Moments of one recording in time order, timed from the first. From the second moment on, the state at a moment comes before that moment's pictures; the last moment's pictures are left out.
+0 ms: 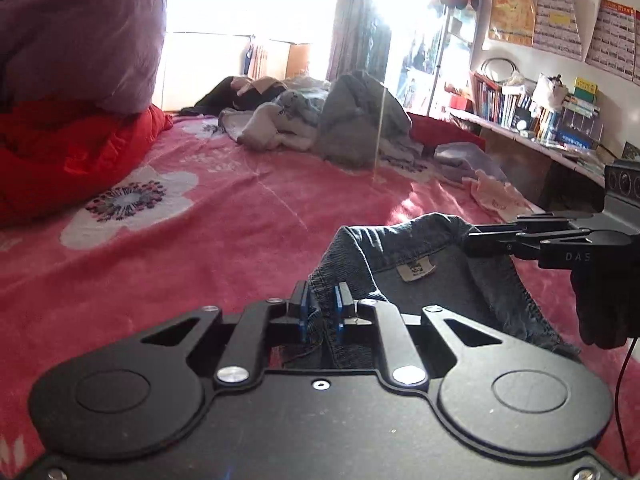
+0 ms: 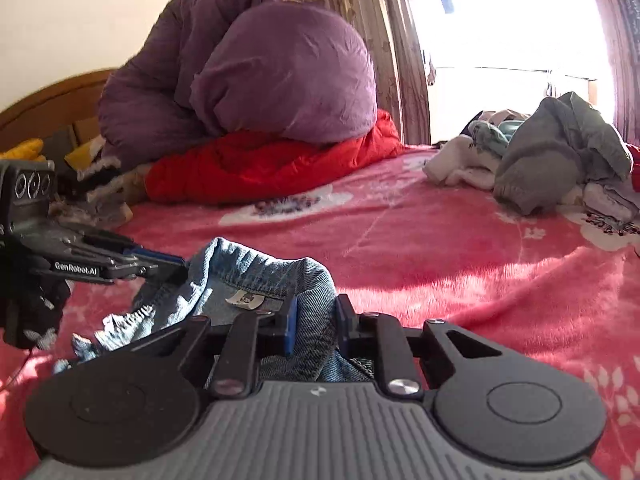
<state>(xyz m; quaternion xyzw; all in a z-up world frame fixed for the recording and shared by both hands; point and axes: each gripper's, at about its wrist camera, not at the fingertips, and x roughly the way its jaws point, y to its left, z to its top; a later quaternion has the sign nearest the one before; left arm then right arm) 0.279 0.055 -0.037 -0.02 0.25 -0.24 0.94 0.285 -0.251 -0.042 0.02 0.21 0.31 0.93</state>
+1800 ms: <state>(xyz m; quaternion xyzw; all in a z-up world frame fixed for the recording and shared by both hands) 0.156 -0.023 -0.073 0.01 0.33 -0.18 0.93 0.145 -0.198 -0.082 -0.07 0.28 0.25 0.92</state>
